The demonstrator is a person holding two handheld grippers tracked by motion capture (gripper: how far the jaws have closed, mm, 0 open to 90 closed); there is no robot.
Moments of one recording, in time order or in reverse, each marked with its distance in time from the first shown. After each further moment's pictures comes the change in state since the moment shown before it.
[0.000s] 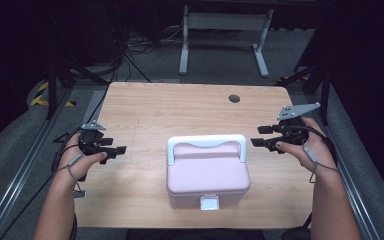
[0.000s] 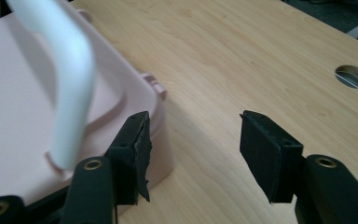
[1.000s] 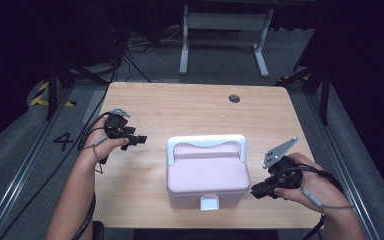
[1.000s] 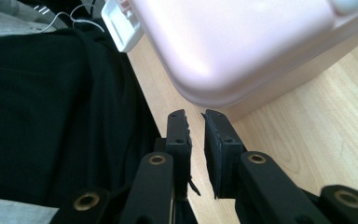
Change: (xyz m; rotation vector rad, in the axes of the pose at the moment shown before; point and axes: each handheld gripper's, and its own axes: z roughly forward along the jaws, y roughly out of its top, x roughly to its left) left arm -0.013 0.055 0.048 0.048 -0.101 0.084; right arm 0.099 -0.026 -0.011 0.397 0.258 -0.048
